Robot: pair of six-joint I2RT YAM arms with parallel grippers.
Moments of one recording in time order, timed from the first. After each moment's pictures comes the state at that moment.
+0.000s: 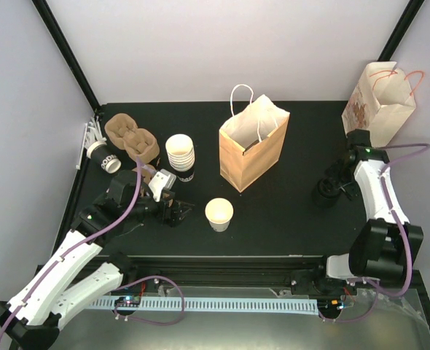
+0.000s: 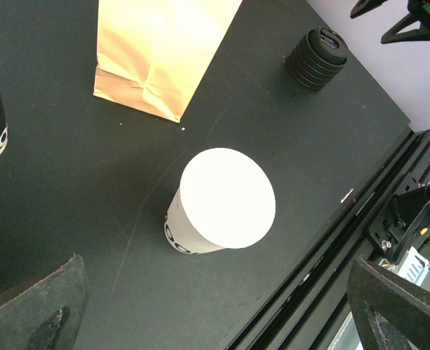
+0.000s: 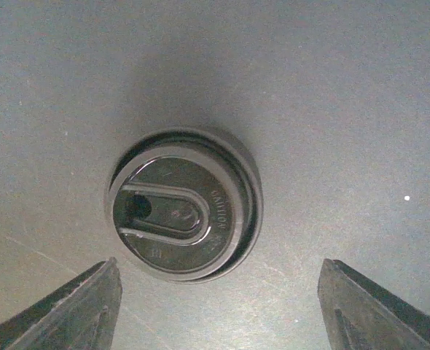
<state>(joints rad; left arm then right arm) -0.55 0.71 0.81 -0.72 0.38 -0.25 -0.18 1.36 1.11 -1.03 0.11 0.73</state>
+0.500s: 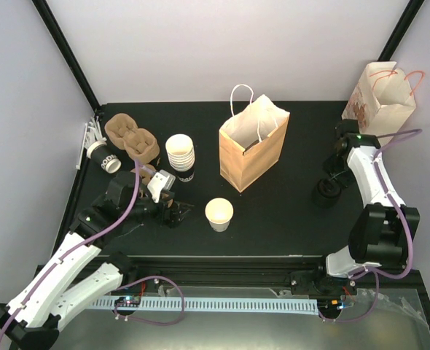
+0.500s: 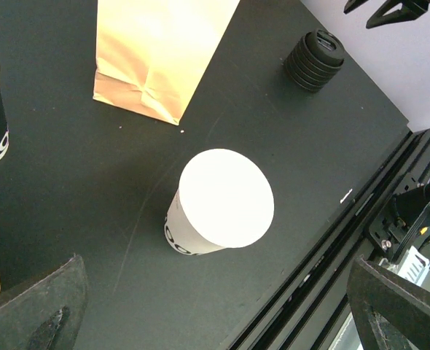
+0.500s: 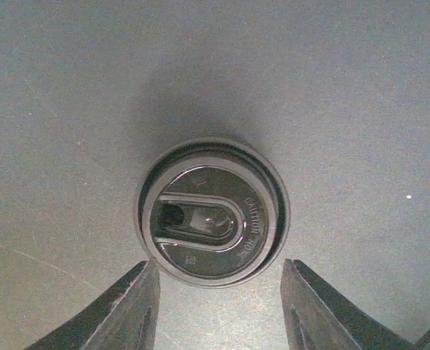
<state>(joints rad) -0.55 0.69 0.80 -0.72 0.39 -0.25 -0.09 1.49 1.26 -1.12 0.19 0.82</state>
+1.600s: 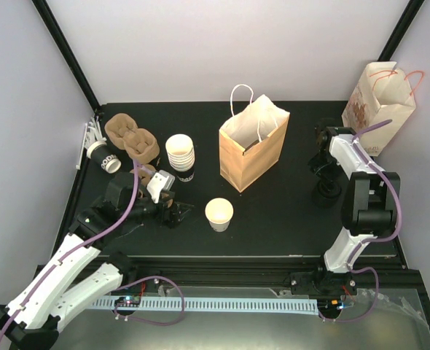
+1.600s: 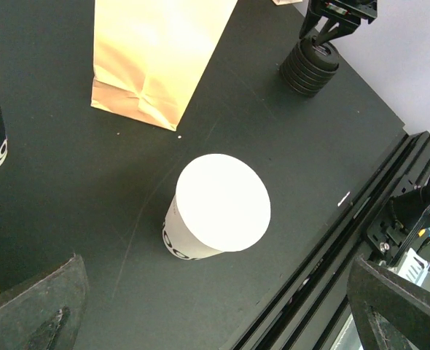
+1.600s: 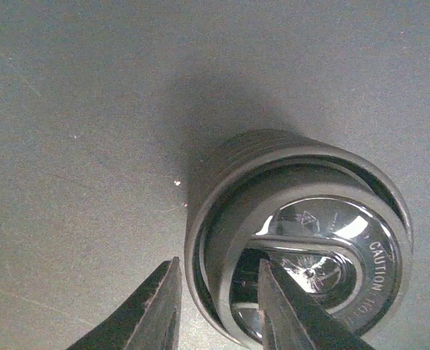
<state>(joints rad) -0.55 0.68 0.79 -0.71 0.39 -0.25 0.00 1.76 1.35 -1.09 0.21 0.88</state>
